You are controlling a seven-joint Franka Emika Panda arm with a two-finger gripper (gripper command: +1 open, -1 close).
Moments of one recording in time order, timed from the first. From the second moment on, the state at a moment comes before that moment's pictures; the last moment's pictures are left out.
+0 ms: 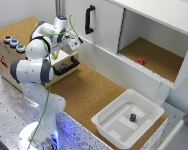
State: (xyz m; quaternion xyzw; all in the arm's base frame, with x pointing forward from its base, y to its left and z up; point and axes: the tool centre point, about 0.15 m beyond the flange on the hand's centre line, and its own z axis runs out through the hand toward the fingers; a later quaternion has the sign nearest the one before) arm 0.311 0.284 0.360 -0.68 -0.73 -0.07 0.06
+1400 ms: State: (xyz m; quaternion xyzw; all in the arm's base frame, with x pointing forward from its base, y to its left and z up) arm 0.324 0.313 0.379 -0.75 -0.65 -0.06 0.04
